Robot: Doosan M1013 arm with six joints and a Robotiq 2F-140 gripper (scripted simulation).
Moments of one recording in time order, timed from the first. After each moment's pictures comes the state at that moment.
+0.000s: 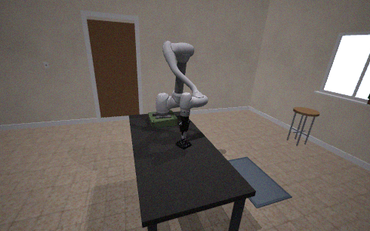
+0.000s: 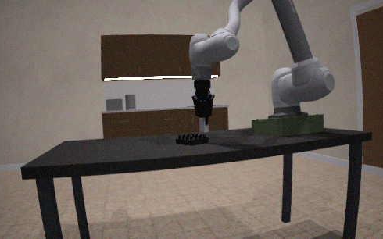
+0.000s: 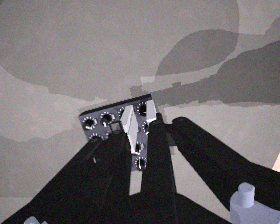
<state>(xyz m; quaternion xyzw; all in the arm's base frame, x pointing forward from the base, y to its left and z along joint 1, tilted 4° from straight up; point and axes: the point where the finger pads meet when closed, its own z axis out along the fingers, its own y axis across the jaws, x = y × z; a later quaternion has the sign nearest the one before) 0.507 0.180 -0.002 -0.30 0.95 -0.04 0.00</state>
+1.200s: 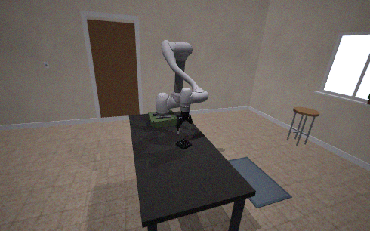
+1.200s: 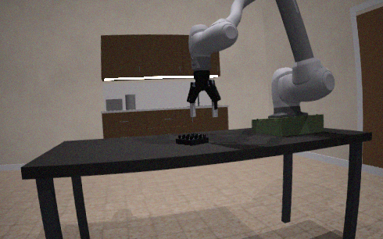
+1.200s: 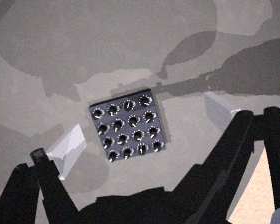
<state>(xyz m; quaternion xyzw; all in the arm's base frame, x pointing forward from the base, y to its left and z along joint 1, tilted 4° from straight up) 0.506 0.183 0.043 -0.30 0.95 -0.04 0.00</state>
